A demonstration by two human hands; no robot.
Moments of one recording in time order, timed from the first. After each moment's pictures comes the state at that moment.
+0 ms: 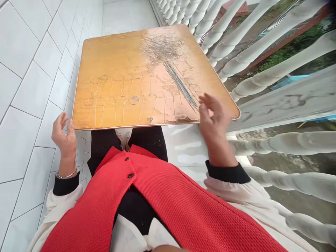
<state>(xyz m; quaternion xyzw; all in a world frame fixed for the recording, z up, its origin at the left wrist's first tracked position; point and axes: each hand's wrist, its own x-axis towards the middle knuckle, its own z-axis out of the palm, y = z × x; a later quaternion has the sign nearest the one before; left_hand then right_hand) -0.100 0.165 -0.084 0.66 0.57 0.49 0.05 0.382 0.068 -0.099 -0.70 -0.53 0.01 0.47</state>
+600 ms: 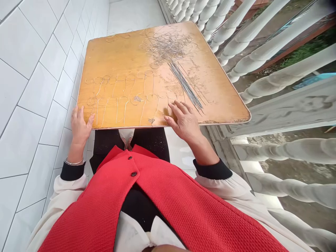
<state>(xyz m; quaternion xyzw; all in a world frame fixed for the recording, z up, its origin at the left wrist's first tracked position) -0.075 0.198 -0.089 0.73 0.64 0.23 0.09 0.347 0.089 -0.127 -0.69 -0.69 0.04 0.23</state>
